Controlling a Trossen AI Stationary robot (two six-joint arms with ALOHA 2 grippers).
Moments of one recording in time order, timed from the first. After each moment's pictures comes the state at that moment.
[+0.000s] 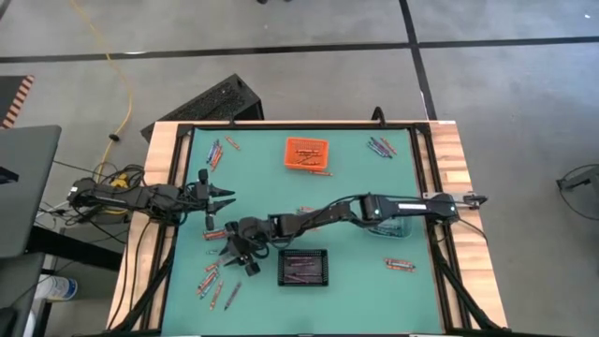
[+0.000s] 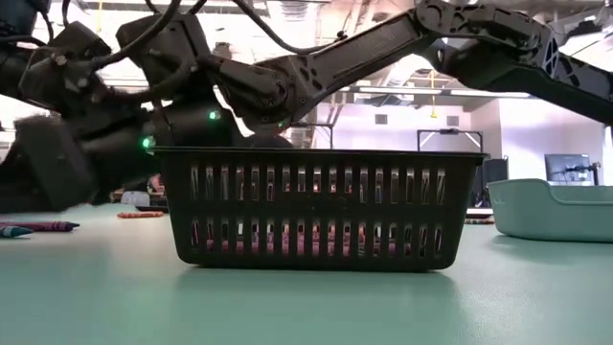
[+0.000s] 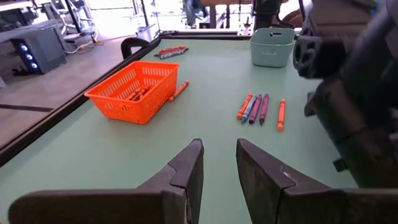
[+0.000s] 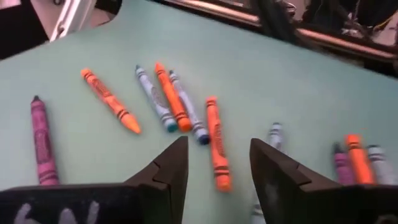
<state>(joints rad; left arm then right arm) -0.15 0.10 0.07 -0.14 -0.40 0.00 0.13 2.80 2.33 0.11 -0.31 -0.22</state>
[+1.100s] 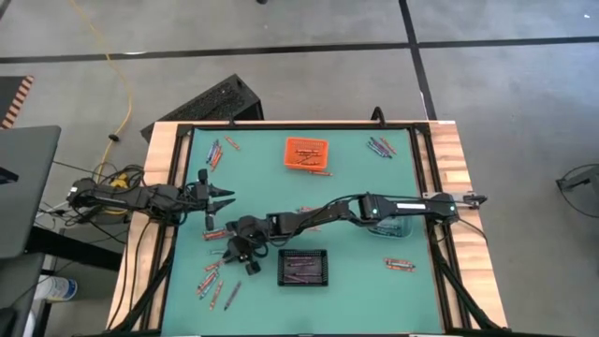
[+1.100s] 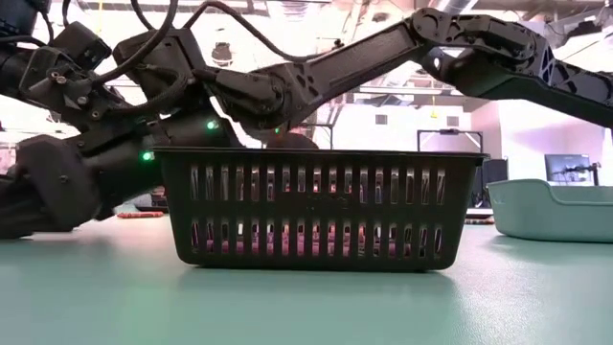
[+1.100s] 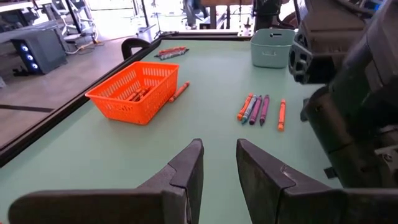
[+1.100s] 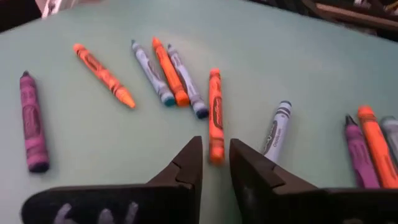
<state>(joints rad) -0.15 0.10 0.07 -0.14 -0.40 0.00 0.11 2.86 2.36 -0.04 -0.29 -0.25</state>
